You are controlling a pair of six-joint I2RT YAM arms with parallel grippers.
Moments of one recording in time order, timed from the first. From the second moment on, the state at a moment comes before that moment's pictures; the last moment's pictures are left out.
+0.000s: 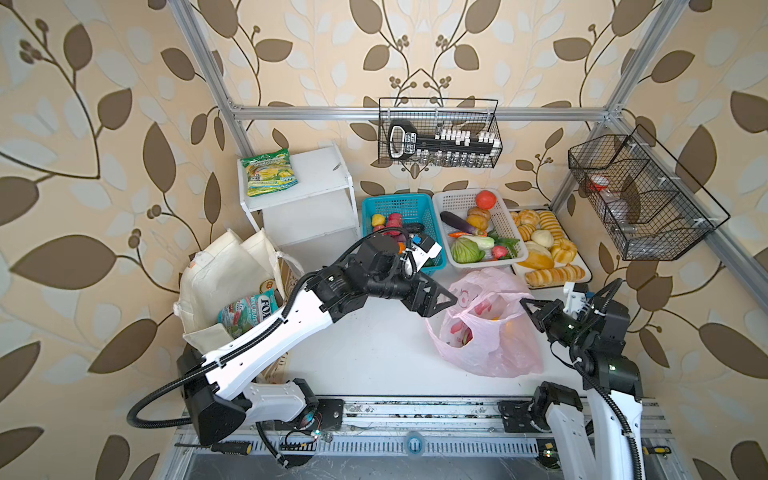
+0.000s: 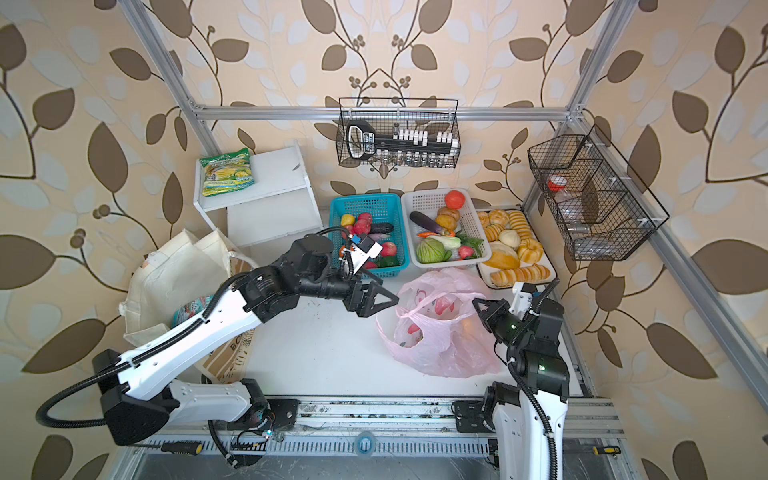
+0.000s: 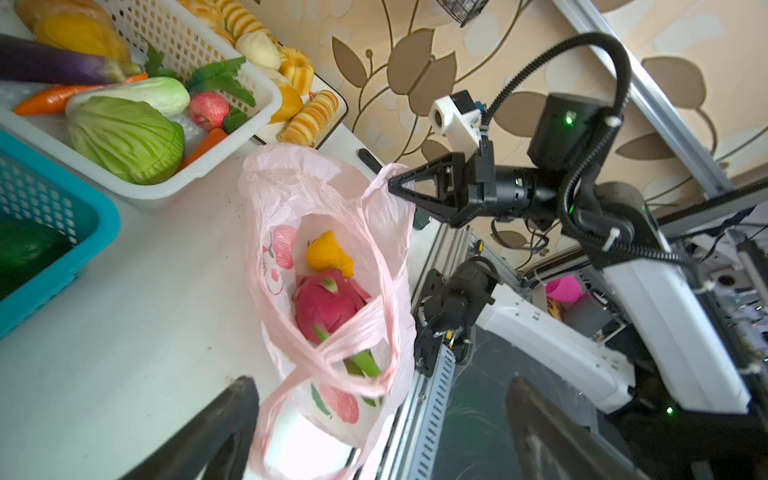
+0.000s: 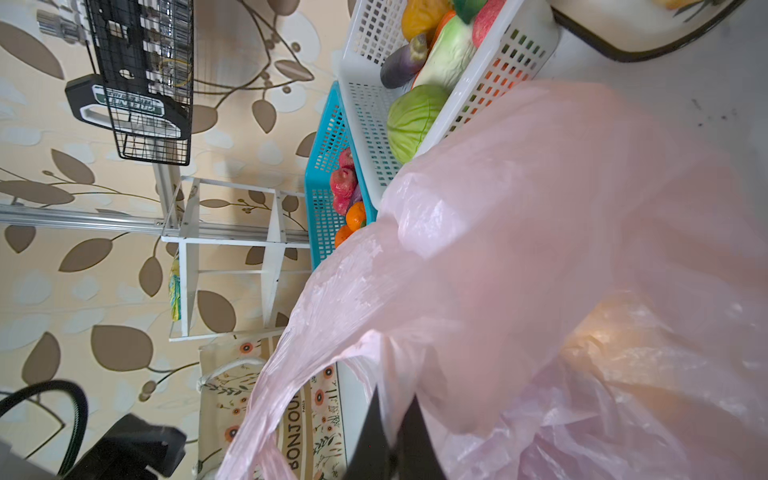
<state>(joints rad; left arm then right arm) -0.82 1.20 1.25 -0.54 0.50 -0.31 -0.31 0.50 0.62 -0.70 -0.64 0.82</state>
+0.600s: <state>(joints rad) -0.52 1.81 1.72 -0.86 0.07 -0.29 -0.31 0.49 0.67 -0.75 -0.63 0.81</state>
